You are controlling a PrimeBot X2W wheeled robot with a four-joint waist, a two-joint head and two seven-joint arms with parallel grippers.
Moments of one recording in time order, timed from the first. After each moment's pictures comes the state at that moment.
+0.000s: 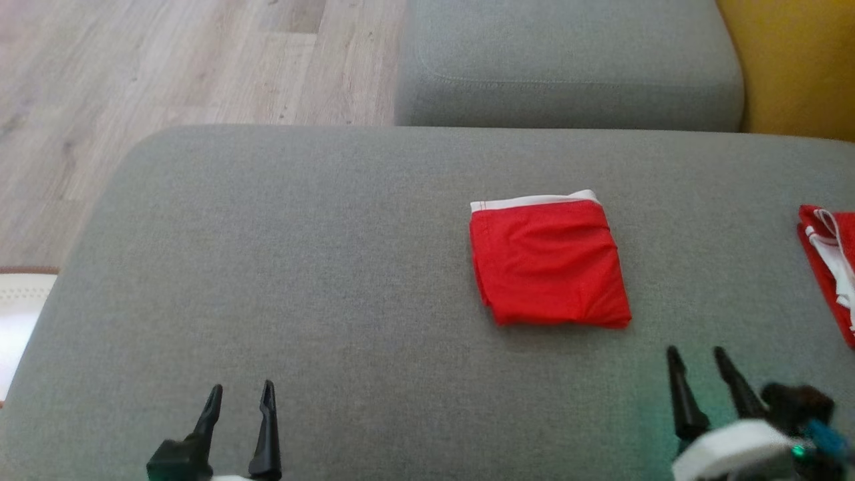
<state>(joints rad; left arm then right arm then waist) 0.22 0.06 -0.15 0.16 -0.14 0.07 -0.25 0.09 -0.13 0.03 0.36 0.25 0.13 -0.20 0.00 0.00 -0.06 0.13</state>
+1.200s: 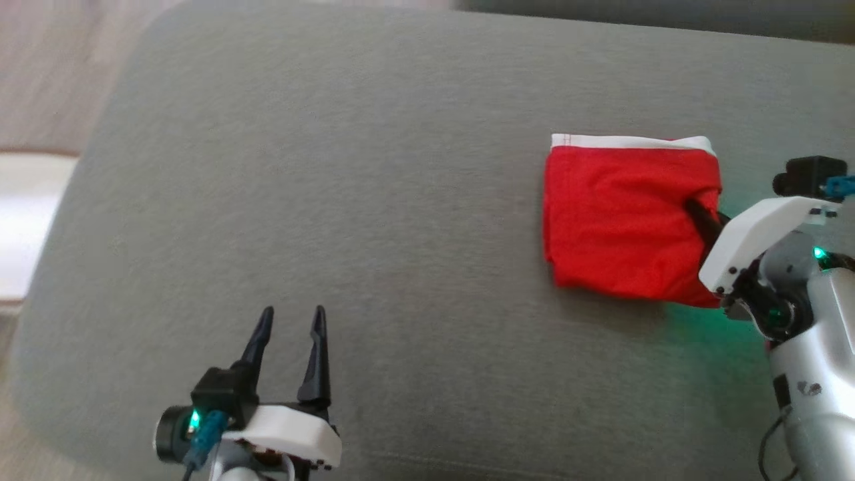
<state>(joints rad) 0.04 0.05 -0.33 0.15 -0.22 0.14 -0.25 -0.48 -0.24 0.03 0.56 0.52 0.13 0.49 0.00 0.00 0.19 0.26</state>
